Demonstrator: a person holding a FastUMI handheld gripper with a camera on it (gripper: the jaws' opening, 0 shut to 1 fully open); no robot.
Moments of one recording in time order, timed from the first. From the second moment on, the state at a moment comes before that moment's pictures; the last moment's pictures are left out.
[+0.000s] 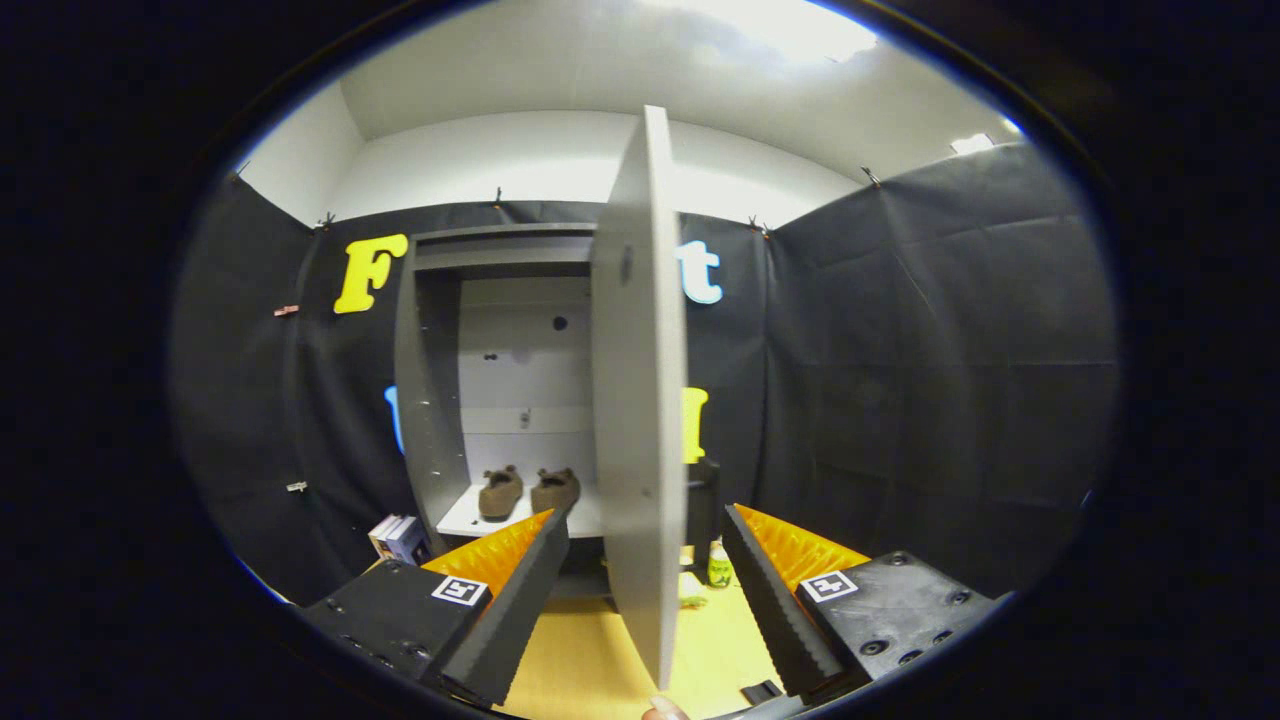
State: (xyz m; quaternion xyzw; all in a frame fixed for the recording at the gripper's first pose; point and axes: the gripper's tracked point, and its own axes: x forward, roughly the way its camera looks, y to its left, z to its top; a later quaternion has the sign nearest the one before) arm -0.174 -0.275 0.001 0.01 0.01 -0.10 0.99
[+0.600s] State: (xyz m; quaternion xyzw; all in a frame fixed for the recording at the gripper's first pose) arm -0.114 -0.333 -0.053 0.05 0.08 -0.04 0.99
